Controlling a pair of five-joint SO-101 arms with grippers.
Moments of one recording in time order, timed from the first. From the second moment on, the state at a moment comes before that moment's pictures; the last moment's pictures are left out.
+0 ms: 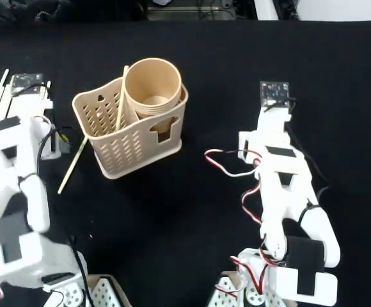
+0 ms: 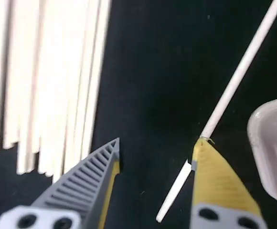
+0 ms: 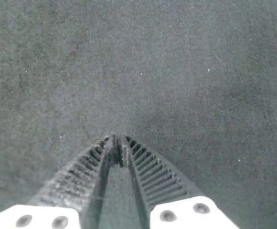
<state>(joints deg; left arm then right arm) -26.4 1.5 25.0 54.2 -16.8 7.5 -11.1 52.3 23.0 5.6</state>
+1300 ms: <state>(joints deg) -19.3 20.4 -5.0 81.2 -17.1 7.4 -11.1 52.3 23.0 5.6</state>
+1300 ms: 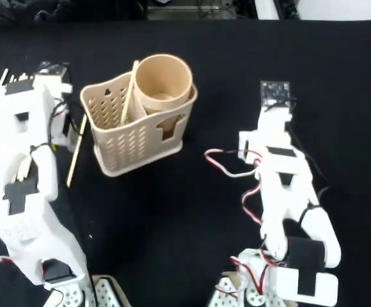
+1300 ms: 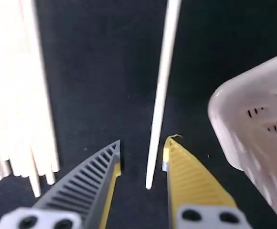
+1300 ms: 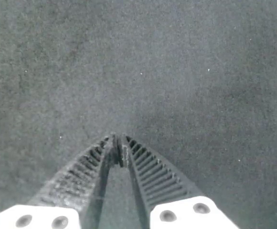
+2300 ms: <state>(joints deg) -25.6 33.5 -8.5 78.1 -17.2 7.4 -11.1 52.3 23.0 5.6</state>
